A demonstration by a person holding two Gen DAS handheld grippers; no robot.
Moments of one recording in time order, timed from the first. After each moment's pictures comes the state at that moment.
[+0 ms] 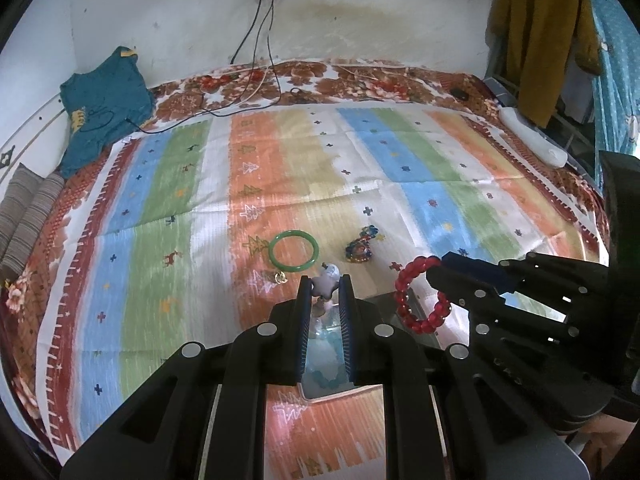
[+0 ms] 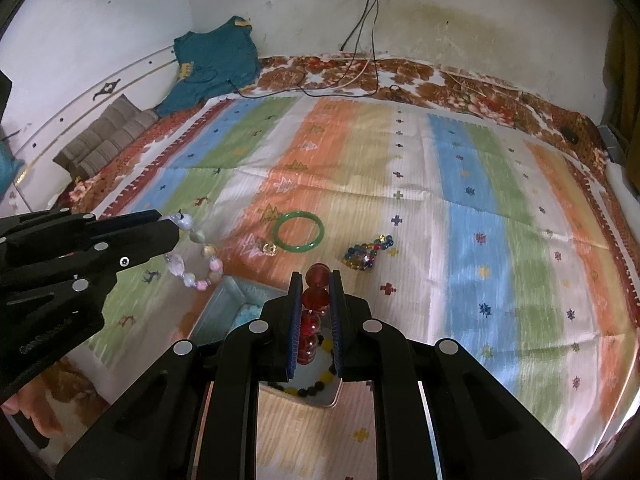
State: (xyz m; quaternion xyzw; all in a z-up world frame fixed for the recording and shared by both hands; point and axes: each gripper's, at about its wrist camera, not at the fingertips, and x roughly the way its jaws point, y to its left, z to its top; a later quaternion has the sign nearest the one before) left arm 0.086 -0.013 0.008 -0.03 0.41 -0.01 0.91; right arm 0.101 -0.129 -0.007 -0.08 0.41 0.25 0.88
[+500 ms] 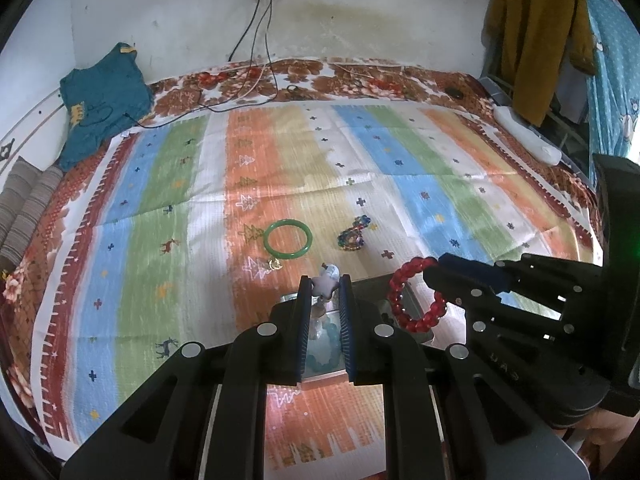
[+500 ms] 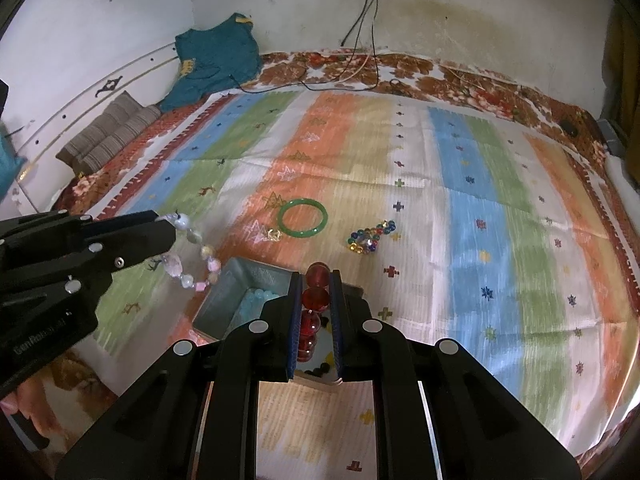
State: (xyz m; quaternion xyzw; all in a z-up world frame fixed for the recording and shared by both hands) left arm 0.069 -0.016 0.002 -0.04 0.41 -0.01 0.91; right arm 0.087 -0.132 -0.012 -0.08 0.42 0.25 0.87
